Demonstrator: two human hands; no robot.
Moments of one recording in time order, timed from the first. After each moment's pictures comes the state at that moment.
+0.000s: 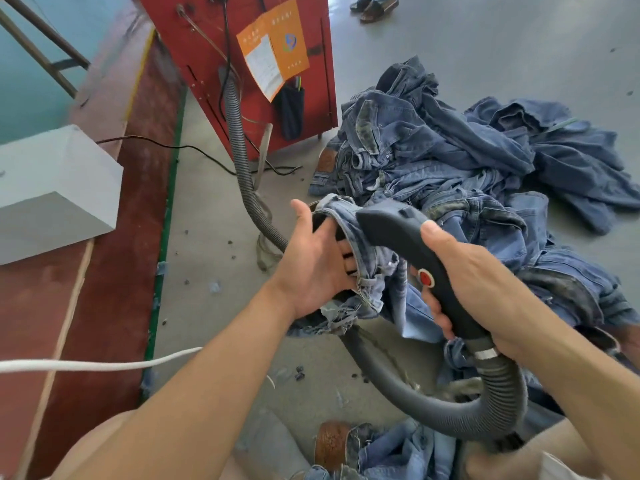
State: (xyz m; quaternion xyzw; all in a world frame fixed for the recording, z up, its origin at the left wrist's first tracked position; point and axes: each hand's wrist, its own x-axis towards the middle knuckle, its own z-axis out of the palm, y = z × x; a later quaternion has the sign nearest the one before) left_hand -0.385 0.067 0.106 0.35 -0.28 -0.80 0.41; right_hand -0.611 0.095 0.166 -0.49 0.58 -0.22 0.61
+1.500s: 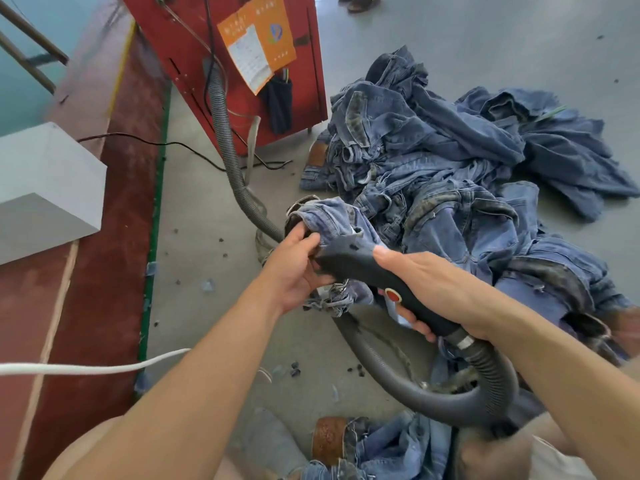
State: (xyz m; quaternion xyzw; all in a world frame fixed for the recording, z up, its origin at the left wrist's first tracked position) left_hand -0.373 0.056 0.070 0.52 -0.20 -0.70 0.44; right_hand -0.599 0.084 0.135 -0.54 0.55 -0.09 0.63
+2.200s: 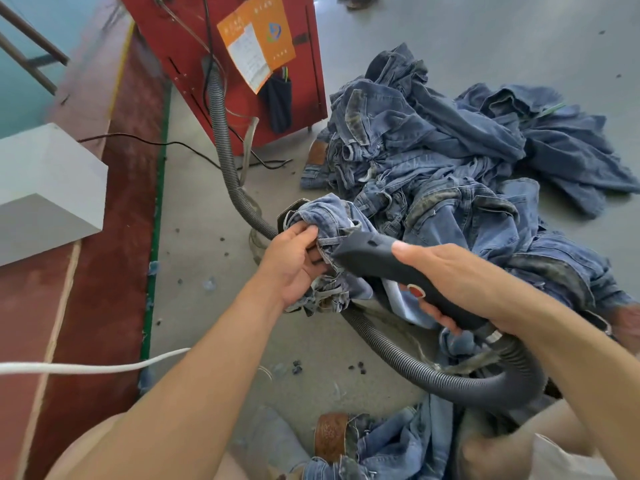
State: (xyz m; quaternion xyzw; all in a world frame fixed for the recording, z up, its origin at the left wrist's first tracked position) left_hand -0.372 0.055 0.079 0.52 -0.17 -0.68 0.49; right_hand -0.622 0.078 0.140 -0.58 0.56 -0.06 0.59
